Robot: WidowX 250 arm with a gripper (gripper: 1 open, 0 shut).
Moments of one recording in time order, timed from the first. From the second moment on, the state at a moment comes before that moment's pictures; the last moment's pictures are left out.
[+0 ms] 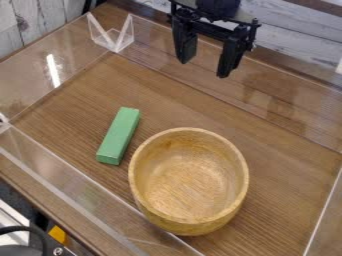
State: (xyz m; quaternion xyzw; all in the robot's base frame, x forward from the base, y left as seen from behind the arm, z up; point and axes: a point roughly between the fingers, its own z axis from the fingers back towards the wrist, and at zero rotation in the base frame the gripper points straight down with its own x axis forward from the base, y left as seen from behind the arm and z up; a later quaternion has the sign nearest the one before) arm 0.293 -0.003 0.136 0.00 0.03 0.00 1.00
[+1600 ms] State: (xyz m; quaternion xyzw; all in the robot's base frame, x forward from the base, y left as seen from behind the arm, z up) arm 0.227 0.087 0.069 -0.01 0.02 0.14 0.99
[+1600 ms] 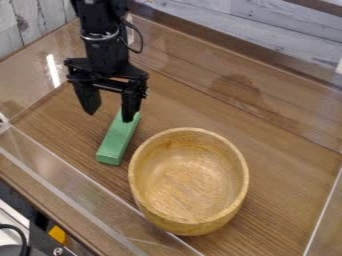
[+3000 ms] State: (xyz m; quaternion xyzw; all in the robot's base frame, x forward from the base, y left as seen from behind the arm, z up) arm 0.229 0.108 0.039 -0.02 0.01 0.06 1.00
